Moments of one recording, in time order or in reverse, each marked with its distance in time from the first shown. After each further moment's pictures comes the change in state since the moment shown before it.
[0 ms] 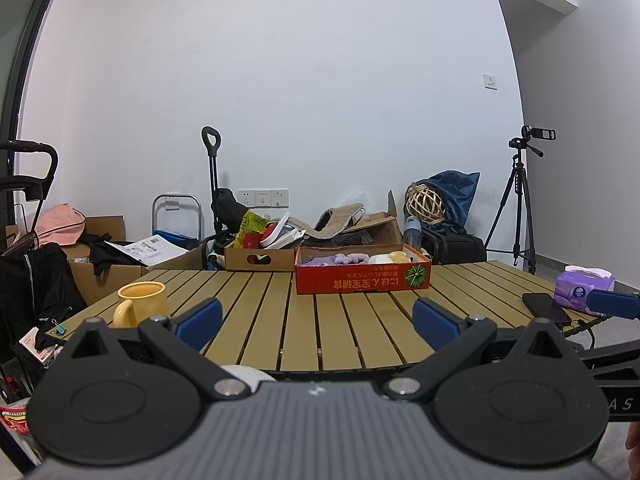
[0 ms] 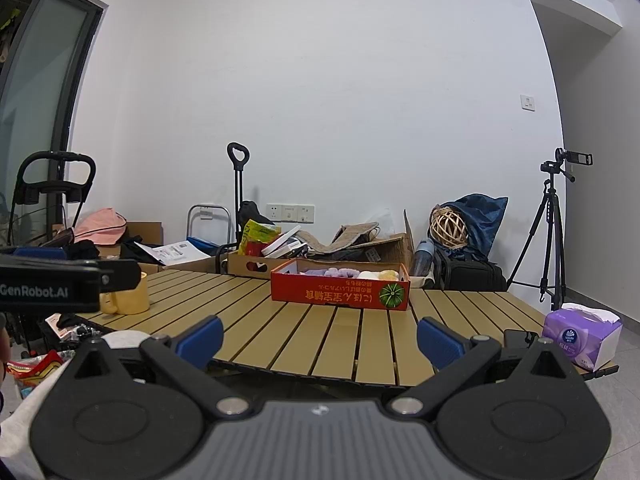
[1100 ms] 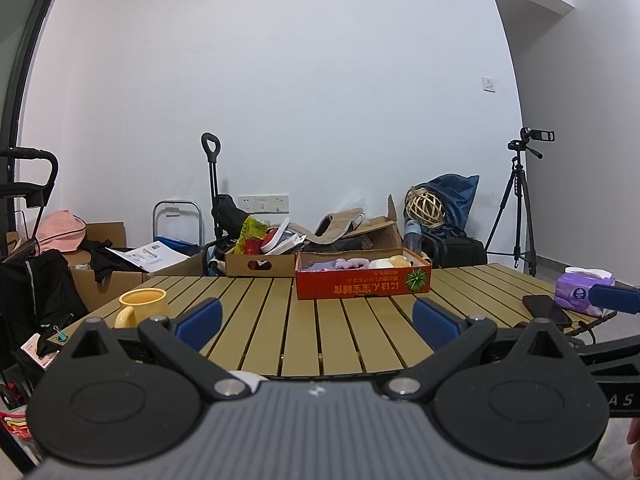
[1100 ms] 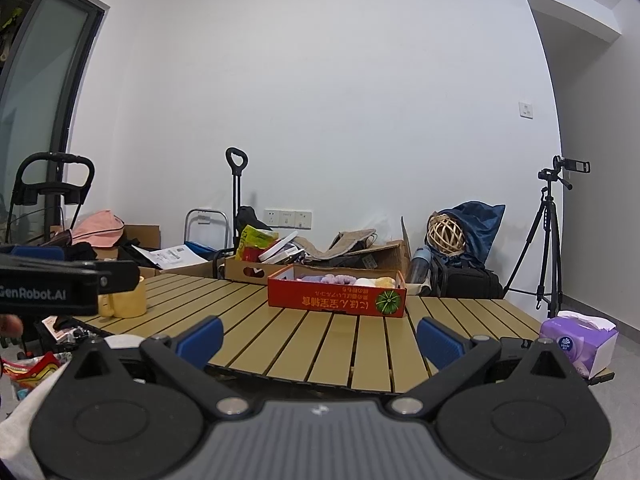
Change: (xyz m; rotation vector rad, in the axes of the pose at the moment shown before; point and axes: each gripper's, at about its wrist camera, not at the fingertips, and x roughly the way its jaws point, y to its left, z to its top) left arm -0.002 -0.004 0.006 0.011 -0.015 0.007; right arm -0.004 -0.001 0.006 -0.008 -0.018 -0.011
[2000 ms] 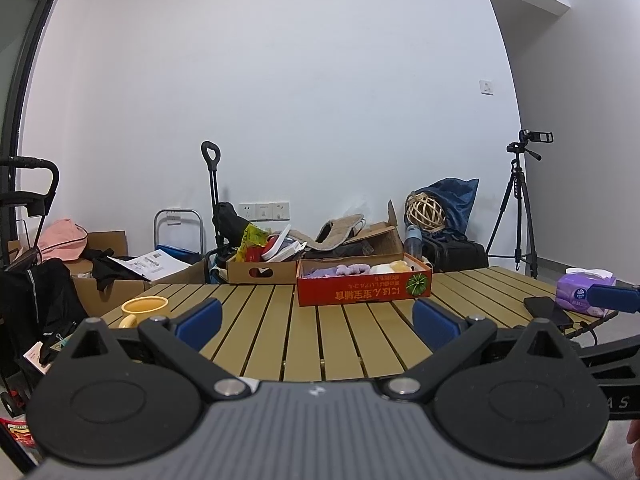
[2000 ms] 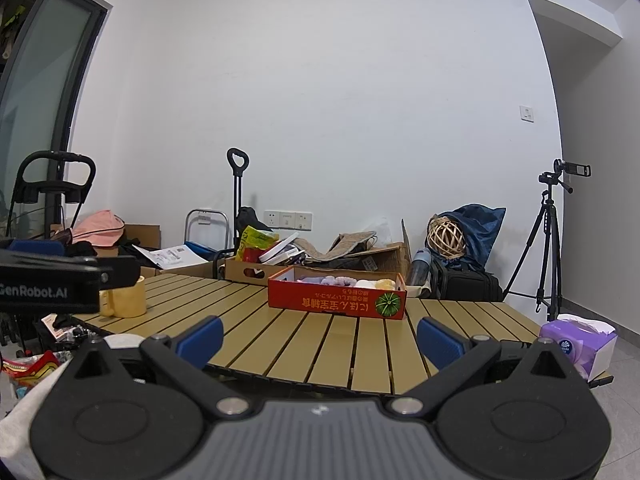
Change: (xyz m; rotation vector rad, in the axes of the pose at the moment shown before) left arm -0.003 -0.008 -0.003 0.013 -0.023 0.007; right arm 0.000 0.002 -0.001 -0.007 -0.003 -0.001
